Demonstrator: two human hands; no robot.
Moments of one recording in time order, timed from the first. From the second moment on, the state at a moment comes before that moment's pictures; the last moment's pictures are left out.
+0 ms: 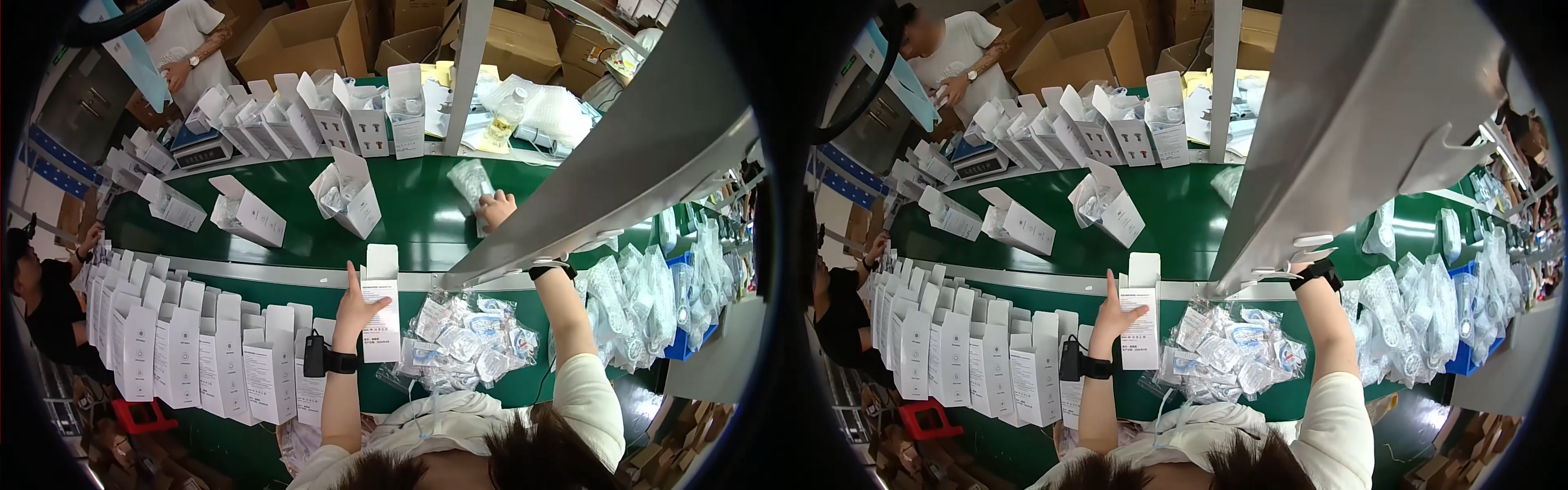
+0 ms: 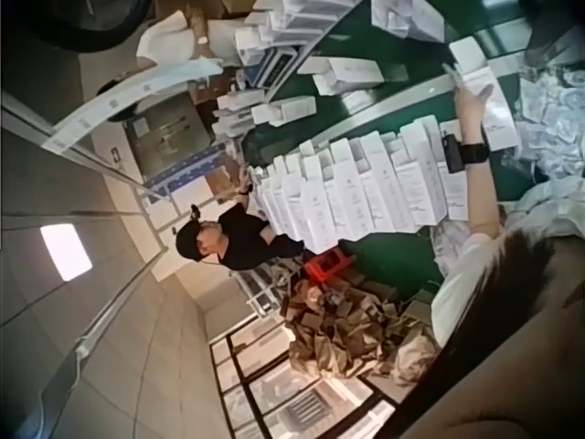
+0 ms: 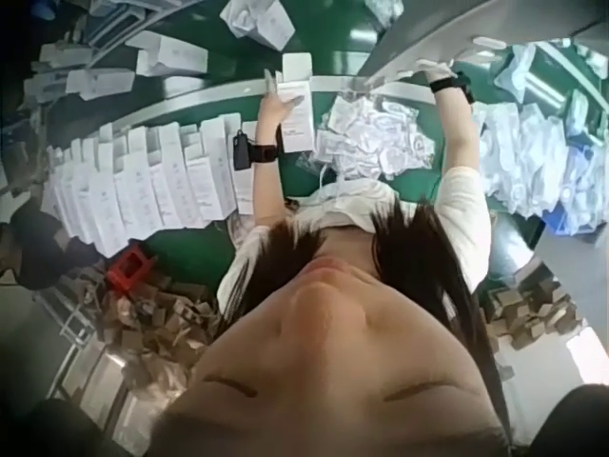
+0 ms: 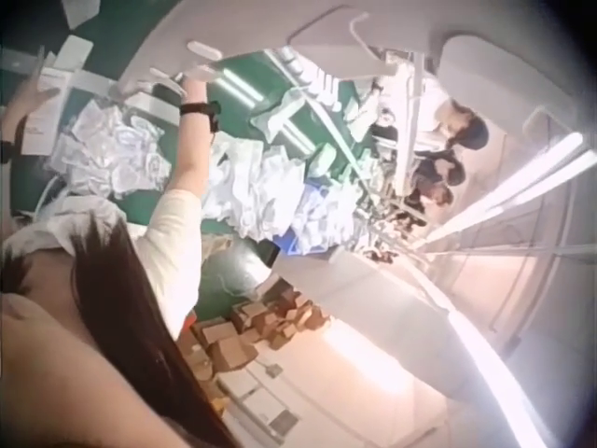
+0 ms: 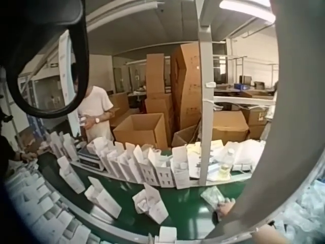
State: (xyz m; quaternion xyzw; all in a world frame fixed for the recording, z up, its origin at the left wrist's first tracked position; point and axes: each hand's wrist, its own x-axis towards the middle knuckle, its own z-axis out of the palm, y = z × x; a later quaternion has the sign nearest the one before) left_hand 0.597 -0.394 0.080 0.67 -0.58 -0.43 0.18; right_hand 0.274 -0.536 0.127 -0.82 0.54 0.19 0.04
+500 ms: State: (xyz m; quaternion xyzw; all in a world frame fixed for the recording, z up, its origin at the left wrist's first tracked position) left_hand 0.562 -0.376 0.157 0.48 -0.53 -0.54 0.45; right_hand 0.182 -0.519 -0.009 -0.70 0.52 -0.30 0.38
